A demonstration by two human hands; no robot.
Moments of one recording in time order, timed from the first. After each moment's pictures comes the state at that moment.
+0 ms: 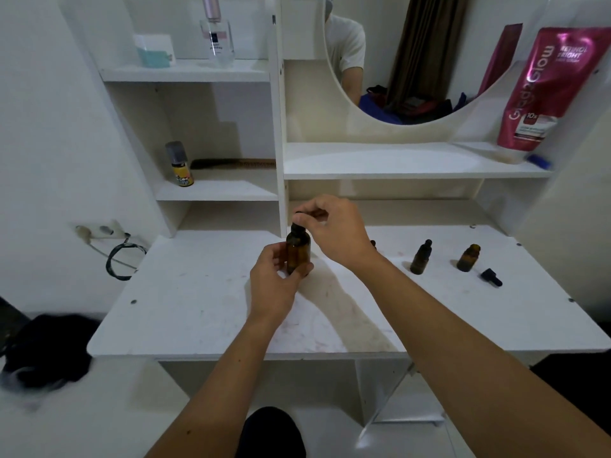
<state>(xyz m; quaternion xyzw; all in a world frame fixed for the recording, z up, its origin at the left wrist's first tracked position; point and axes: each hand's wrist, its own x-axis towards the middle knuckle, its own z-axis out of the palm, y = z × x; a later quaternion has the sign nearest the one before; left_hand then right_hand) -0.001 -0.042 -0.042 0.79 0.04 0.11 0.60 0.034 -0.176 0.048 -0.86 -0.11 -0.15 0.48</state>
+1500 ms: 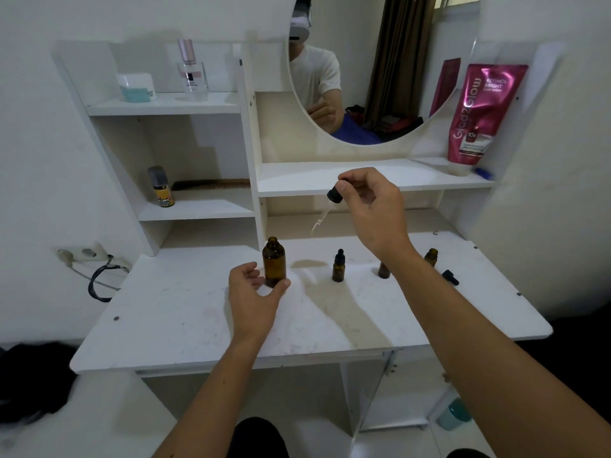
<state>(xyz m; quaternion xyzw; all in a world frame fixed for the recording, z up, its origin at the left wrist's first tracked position) -0.026 -0.051 -0.041 0.78 0.09 0.17 0.59 -0.011 -0.257 0.106 -0.79 -0.07 -0.31 0.53</state>
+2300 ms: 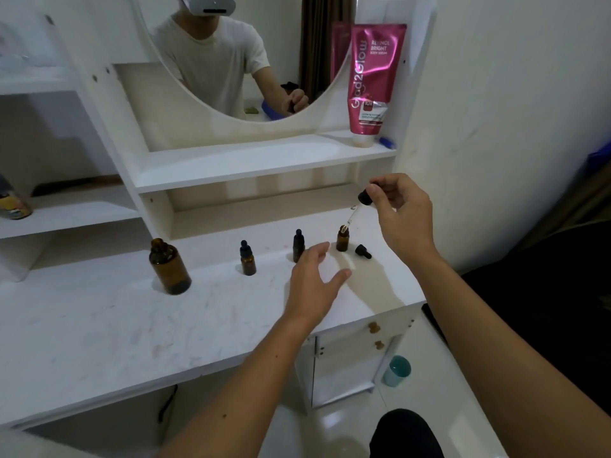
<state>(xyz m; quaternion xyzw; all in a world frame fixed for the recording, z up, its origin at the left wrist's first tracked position) -0.040 -0.278 -0.049 0.81 -0.18 -0.01 0.56 -0.062 -0.443 0.058 -0.79 0.09 -0.36 0.48</state>
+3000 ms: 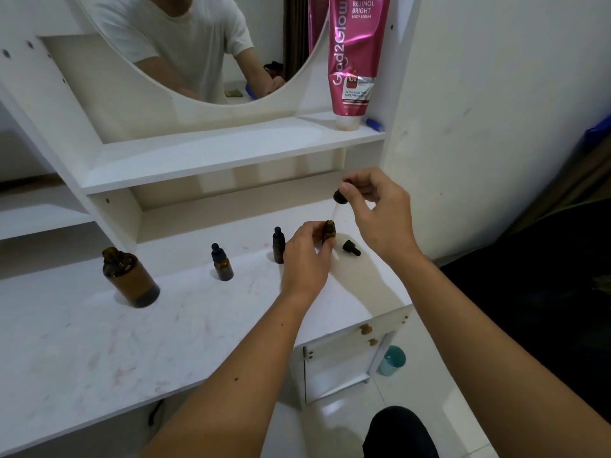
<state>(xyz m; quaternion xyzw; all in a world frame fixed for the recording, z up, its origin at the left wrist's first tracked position) 0.013 -0.328 -0.057 0.81 -0.19 0.06 0.56 -0.038 -0.452 0.036 -0.81 0.05 -0.35 0.47</state>
